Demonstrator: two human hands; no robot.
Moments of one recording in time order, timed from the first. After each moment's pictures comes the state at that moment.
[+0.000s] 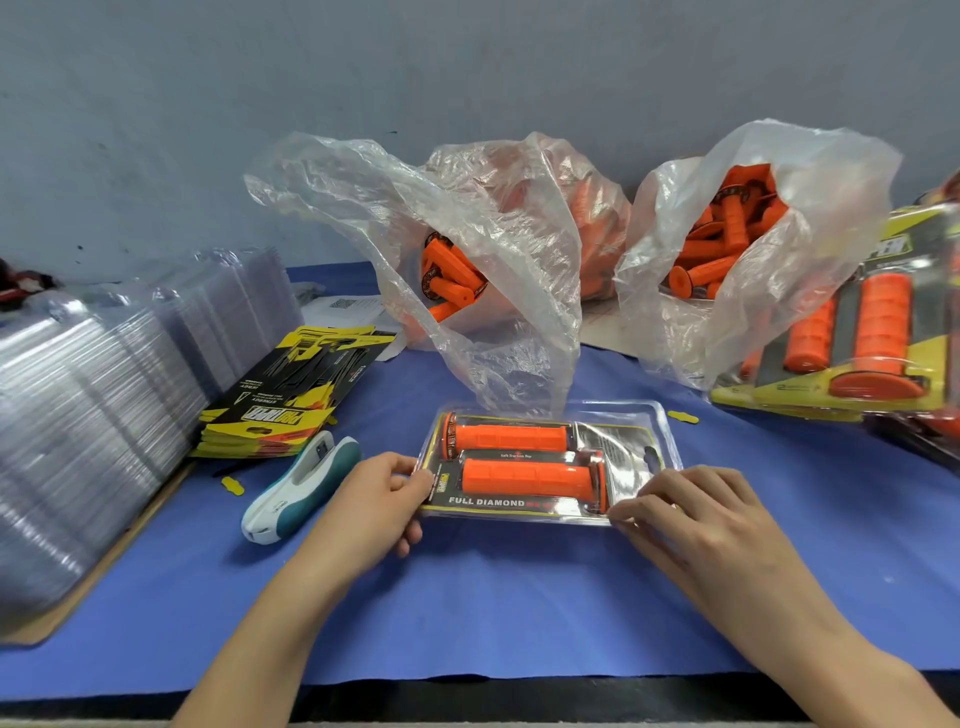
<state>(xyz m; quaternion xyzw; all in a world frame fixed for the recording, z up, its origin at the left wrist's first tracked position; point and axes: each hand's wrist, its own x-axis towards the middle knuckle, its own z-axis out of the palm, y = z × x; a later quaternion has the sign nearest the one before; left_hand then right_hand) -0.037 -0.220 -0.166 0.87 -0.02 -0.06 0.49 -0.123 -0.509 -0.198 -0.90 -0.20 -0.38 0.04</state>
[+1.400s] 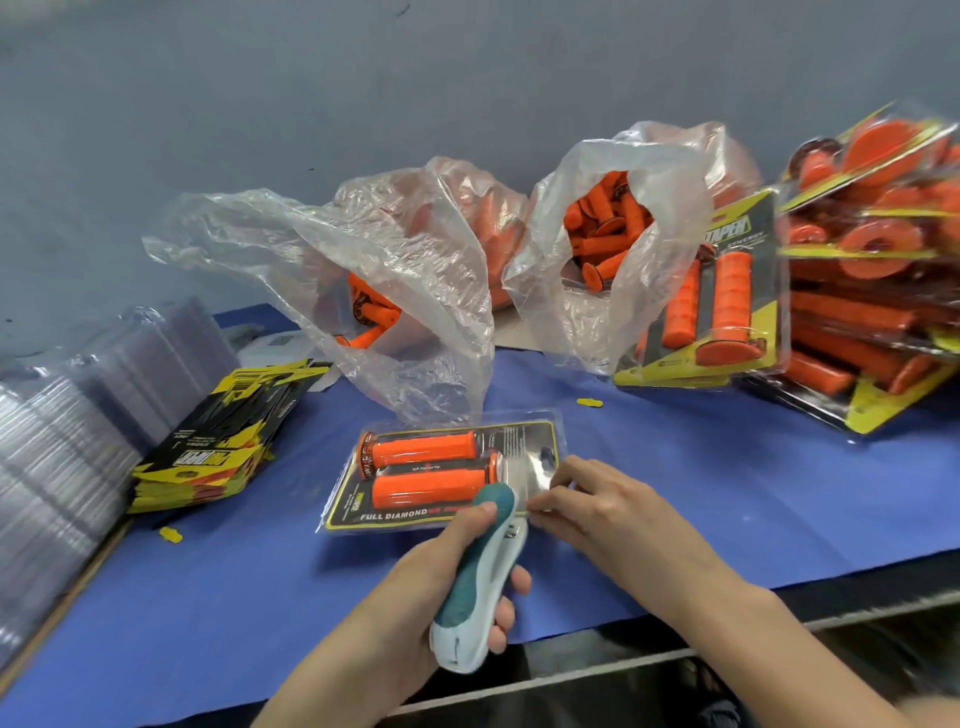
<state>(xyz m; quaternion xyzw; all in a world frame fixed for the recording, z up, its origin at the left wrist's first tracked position) -0.130 -0.320 -0.147 0.64 0.02 -0.36 0.68 -0.138 -0.518 -0.189 -0.91 -0.21 -0.34 0.13</state>
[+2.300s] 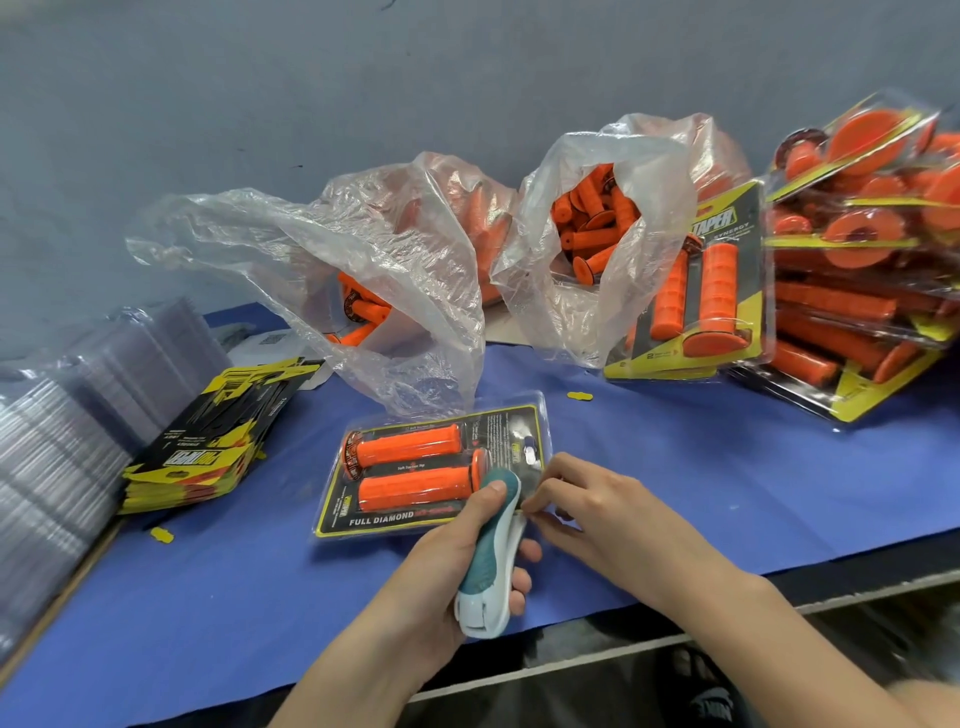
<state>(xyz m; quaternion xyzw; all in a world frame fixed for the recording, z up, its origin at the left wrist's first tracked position) -0.127 -0.346 -0.152 0.62 0.05 -0.33 0.71 -0.147 -0.522 -0.184 -0.91 -0.21 -0.27 0.21</state>
